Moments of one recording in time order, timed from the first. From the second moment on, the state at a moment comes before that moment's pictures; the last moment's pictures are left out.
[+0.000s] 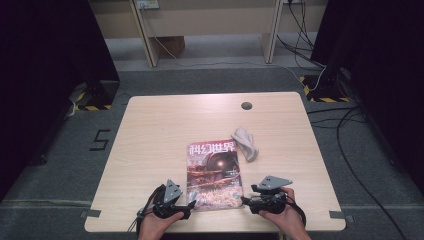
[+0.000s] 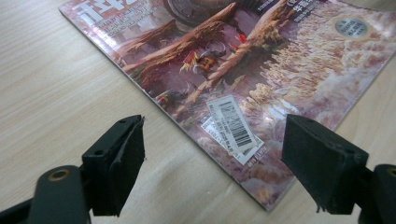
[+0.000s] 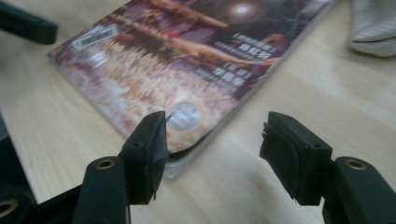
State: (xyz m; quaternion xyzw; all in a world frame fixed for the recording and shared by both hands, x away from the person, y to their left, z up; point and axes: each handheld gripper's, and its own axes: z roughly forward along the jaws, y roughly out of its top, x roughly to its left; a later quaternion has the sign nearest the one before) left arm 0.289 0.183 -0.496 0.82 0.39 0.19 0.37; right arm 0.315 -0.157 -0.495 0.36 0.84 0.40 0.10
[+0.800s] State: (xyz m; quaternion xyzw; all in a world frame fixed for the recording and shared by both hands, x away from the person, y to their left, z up) left arm 0.266 0.201 -0.494 0.80 0.40 0.18 0.40; right arm 0.388 -0.166 -0.480 0.42 0.79 0.41 0.19
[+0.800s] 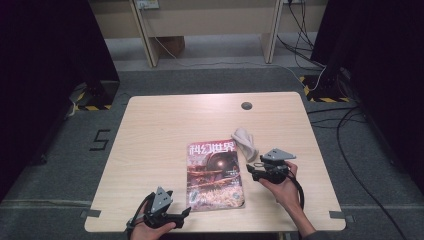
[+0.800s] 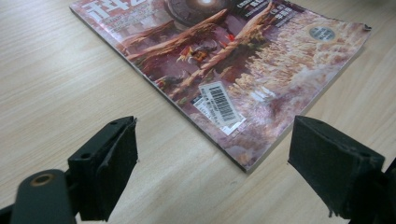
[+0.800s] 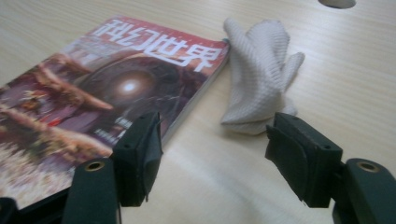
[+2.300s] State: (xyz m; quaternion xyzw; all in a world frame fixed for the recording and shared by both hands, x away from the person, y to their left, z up) left arm 0.267 0.200 -0.495 0.81 0.40 0.18 0.40; right arm 0.466 -0.136 -0.486 0.42 0.81 0.36 0.22
